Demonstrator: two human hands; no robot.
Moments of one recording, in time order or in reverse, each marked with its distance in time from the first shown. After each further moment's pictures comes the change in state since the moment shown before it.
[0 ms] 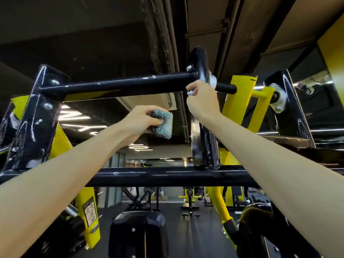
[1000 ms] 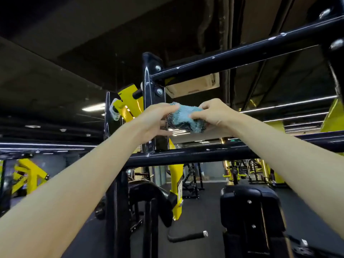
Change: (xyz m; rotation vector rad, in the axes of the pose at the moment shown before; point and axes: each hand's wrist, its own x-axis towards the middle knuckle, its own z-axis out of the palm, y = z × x) left_hand -0.103 -0.085 -0.315 -0.044 0.009 -0.372; right_hand -0.102 -0.189 0.264 0.317 -0.551 0.293
